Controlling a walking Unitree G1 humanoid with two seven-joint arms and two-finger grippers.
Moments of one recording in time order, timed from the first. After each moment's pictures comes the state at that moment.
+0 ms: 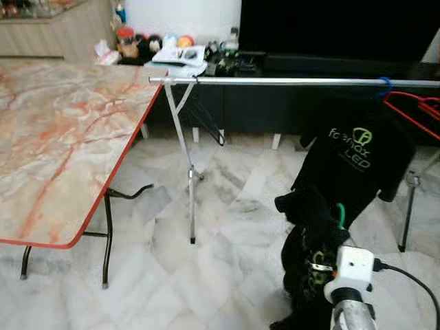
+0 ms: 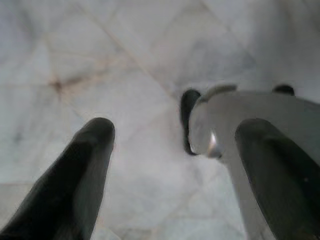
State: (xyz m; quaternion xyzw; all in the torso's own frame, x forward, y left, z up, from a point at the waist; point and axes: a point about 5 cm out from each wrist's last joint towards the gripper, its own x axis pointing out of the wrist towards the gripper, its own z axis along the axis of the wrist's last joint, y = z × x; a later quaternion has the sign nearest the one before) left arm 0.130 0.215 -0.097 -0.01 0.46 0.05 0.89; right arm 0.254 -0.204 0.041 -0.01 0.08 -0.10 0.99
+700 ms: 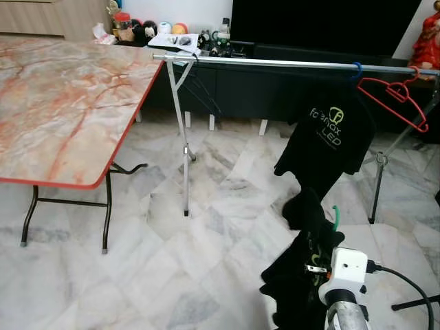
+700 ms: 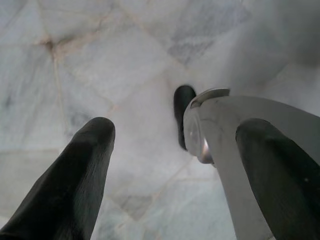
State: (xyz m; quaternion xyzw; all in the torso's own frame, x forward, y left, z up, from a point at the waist) left arm 0.133 0.215 -0.096 -0.01 0.45 0.04 0.89; right arm 0.257 -0.192 0.040 -0.01 0.08 -0.09 0.99
